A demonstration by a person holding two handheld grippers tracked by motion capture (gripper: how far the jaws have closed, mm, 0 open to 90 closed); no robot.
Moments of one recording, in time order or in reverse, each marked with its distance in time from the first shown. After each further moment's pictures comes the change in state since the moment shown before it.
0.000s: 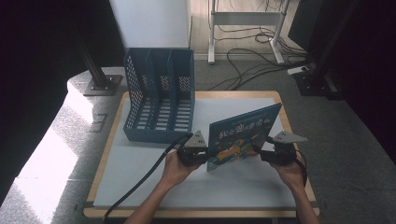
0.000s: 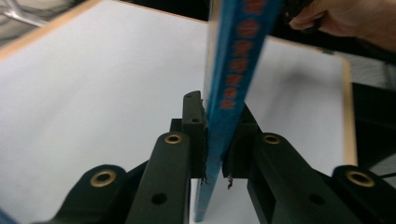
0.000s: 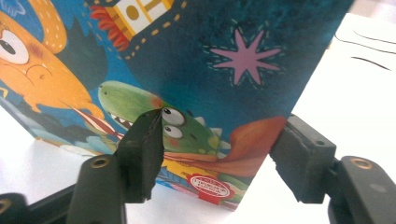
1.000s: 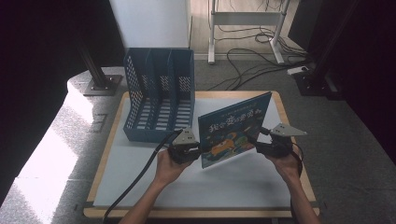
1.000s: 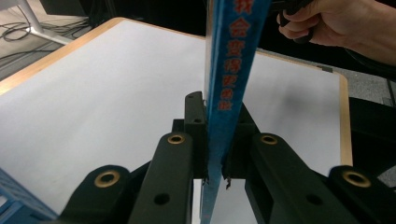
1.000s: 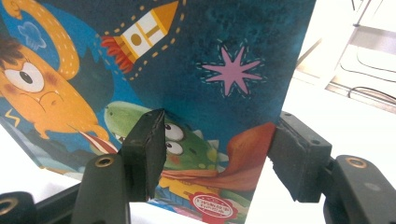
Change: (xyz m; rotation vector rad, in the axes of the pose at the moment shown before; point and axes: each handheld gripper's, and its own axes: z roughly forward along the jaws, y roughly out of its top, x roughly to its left) left arm 0.011 0.002 -0.033 -0.068 0.017 -0.024; right arm 0.009 0.033 0.002 -0.119 0.037 0.007
